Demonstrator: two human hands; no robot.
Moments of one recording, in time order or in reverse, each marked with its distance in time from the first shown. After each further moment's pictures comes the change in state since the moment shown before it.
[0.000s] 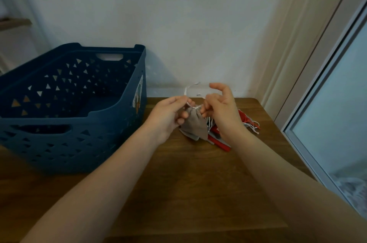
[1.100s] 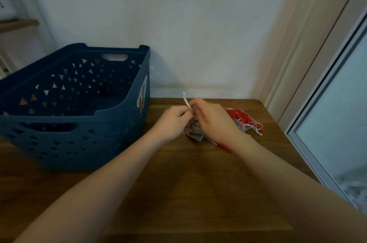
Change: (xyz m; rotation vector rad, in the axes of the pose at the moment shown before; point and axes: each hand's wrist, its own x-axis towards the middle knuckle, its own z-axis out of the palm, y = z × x) left_hand 0.002 -0.013 -0.005 0.720 -0.067 0.228; right_hand -0.001 0.008 0.007 -0.985 -0.334 -0.369
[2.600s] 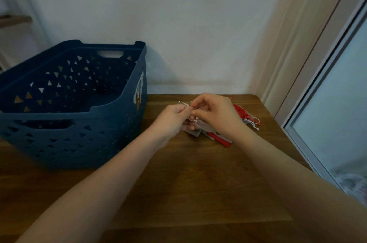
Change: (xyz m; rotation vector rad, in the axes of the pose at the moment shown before) left_hand -0.009 0.009 0.007 -0.405 -0.047 -0.208; right_hand -0.009 0.002 -0.013 0.240 0.123 0.068
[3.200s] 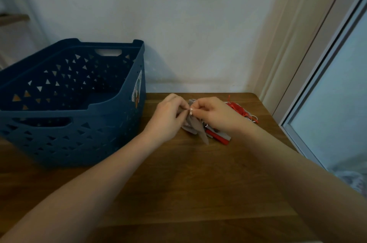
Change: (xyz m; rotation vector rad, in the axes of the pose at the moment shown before) left_hand -0.008 0.000 -0.005 0.663 0.206 0.425; right_hand -0.005 -0.009 -0.012 0.088 -0.322 0.147
